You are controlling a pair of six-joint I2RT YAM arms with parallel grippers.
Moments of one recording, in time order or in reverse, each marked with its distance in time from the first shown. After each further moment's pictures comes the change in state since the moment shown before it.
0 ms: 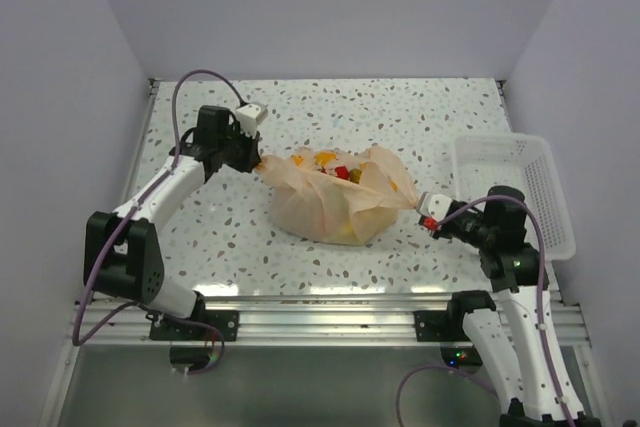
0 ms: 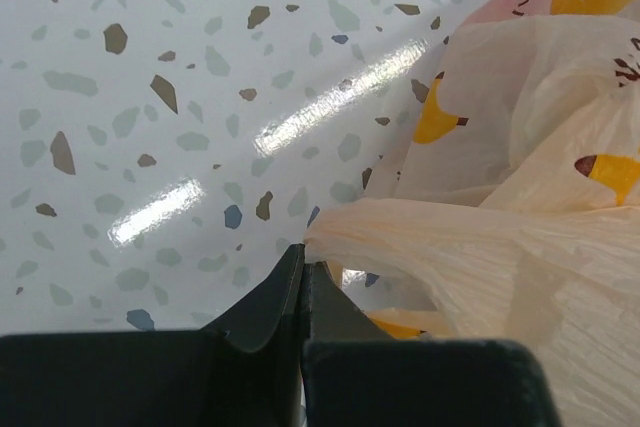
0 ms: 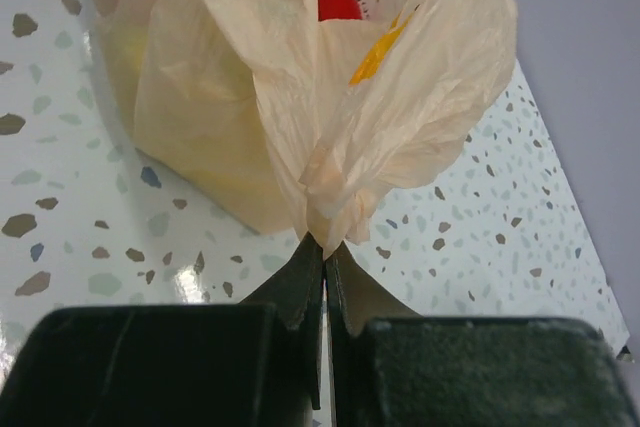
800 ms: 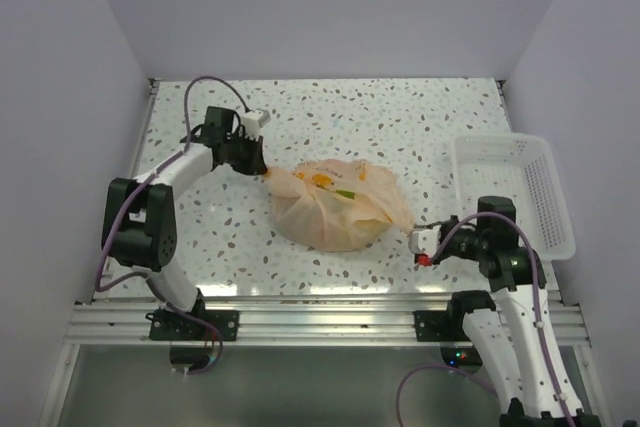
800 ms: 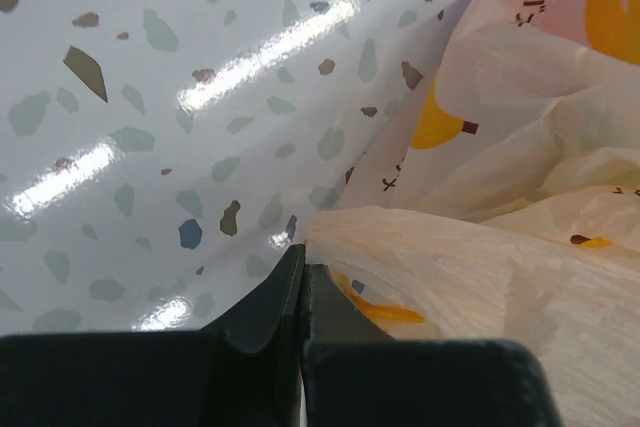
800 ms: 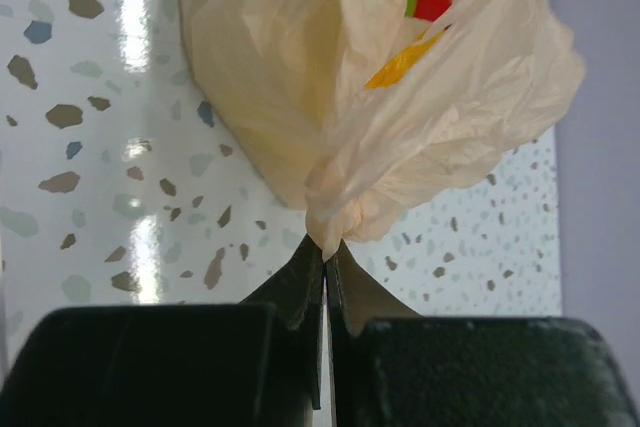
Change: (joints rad) left arm 0.043 0.226 0.053 -0.017 0.150 -0.042; right arm 0.000 -0.003 -0.068 -0.285 -0.064 -0.509
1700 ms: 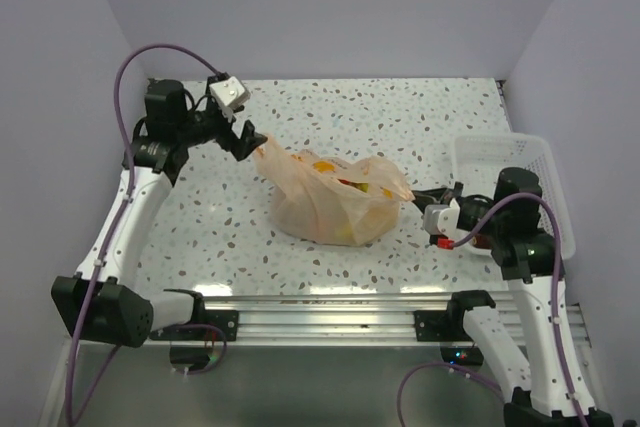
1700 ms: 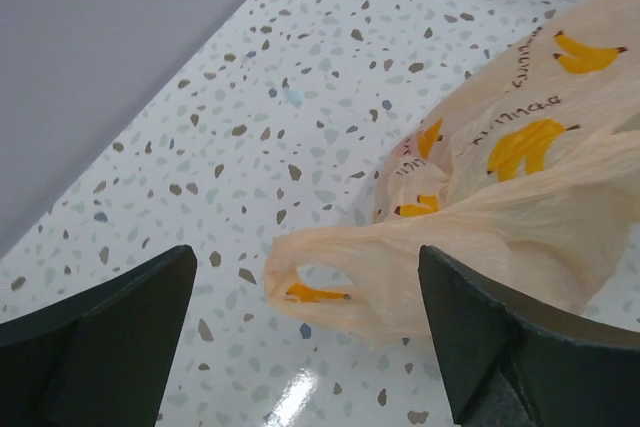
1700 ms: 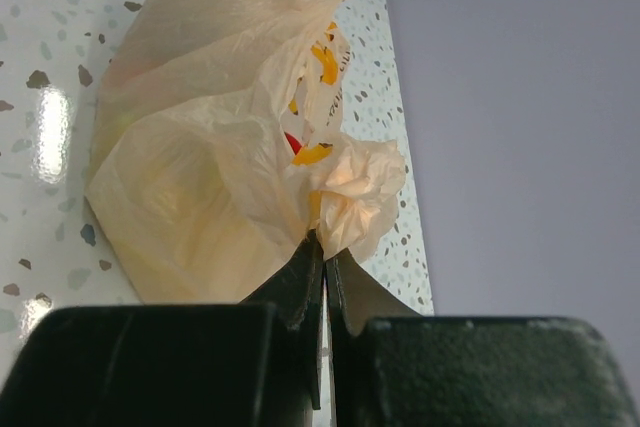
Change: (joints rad) left arm 0.044 -0.434 0.098 -0.014 0.185 0.299; right arm 0.009 0.103 0.279 0.175 -0.223 0.147
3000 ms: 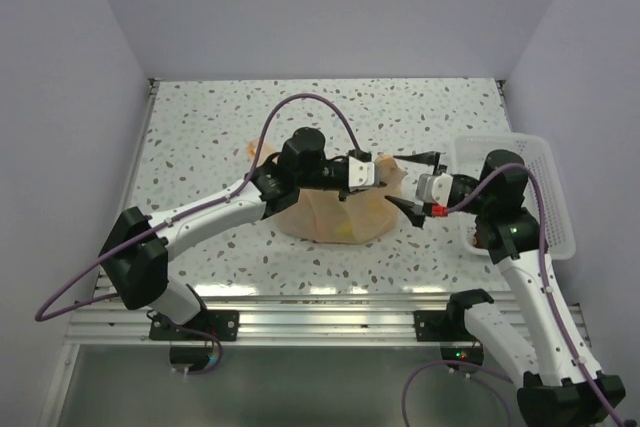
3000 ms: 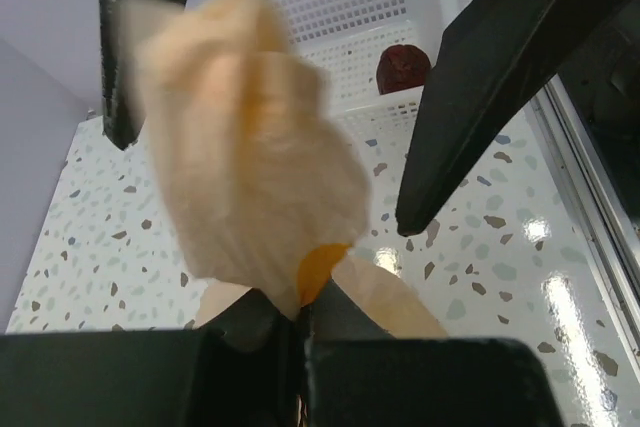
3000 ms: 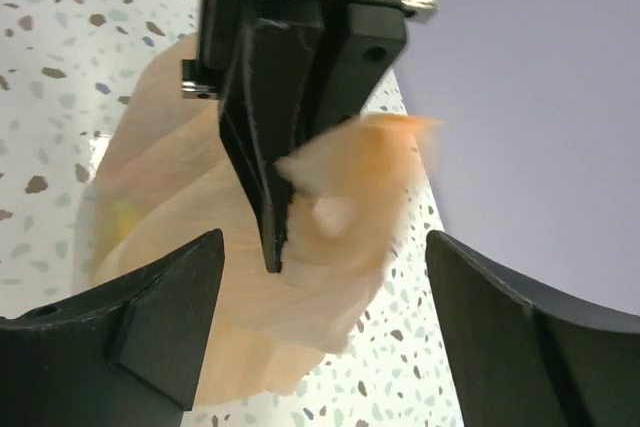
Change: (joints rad) left arm -0.740 0.258 -0.071 0.529 -0.003 0.092; right arm 0.109 0.116 -0.044 0.377 -0.021 0.324
